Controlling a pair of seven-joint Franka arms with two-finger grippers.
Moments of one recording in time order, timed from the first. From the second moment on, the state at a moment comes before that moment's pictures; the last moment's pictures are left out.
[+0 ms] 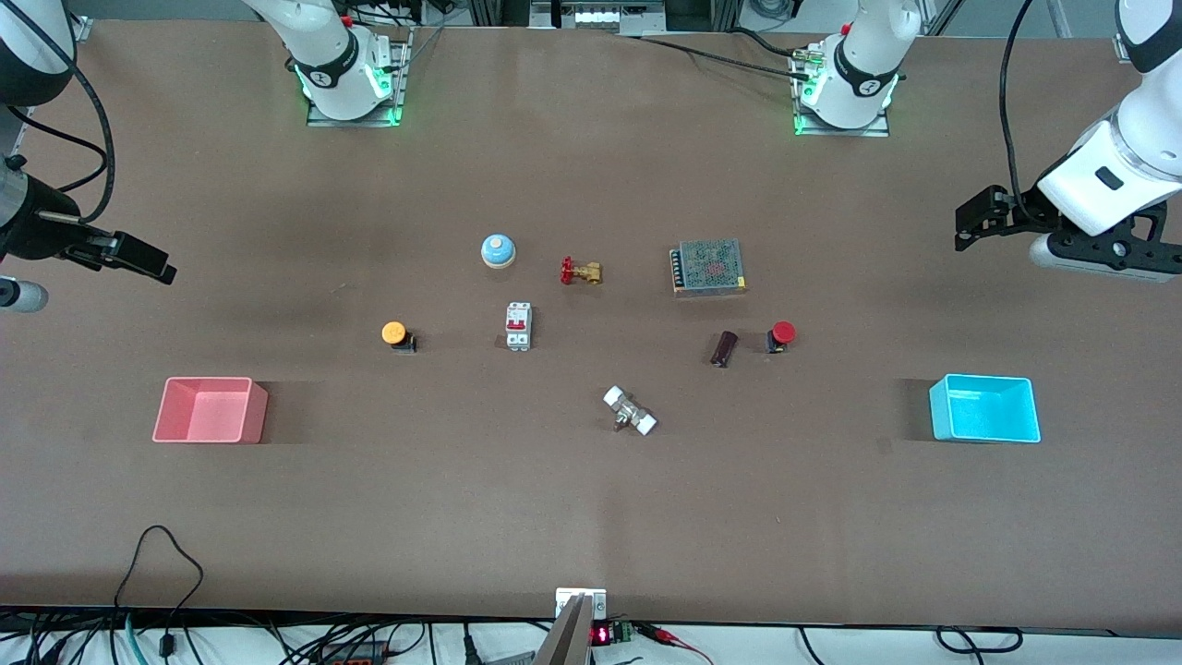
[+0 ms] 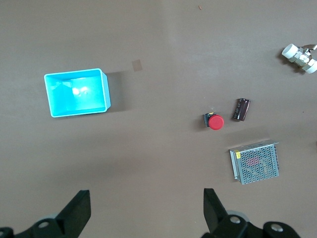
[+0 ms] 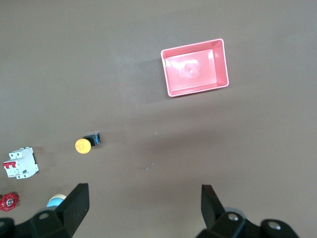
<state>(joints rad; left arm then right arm) 0.02 0.00 -0.09 -1.69 -0.01 1.67 0.07 0.04 0.11 -0.07 -1.59 0.02 1.67 0.16</state>
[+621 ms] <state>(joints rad) 0.02 0.00 -0.09 -1.69 -0.01 1.67 0.07 0.04 0.11 -0.07 -1.60 0.02 1.66 0.16</state>
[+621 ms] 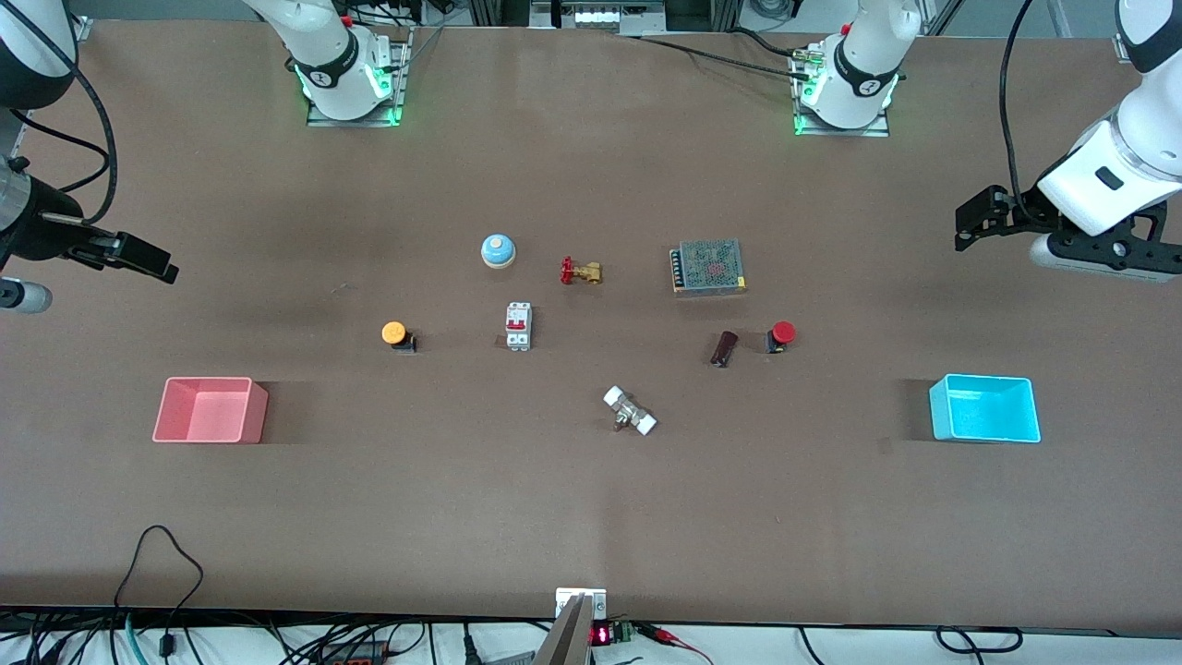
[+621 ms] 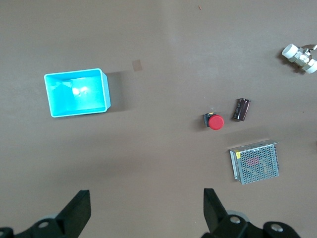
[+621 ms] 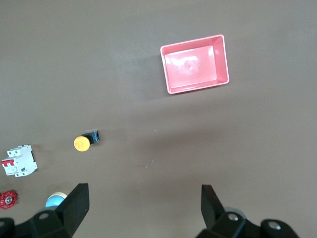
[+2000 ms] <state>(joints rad) -0.08 0.29 -0.14 -1.67 -0.01 1.74 -0.18 0.05 0.24 0.16 -1.99 0.02 2.27 0.27</state>
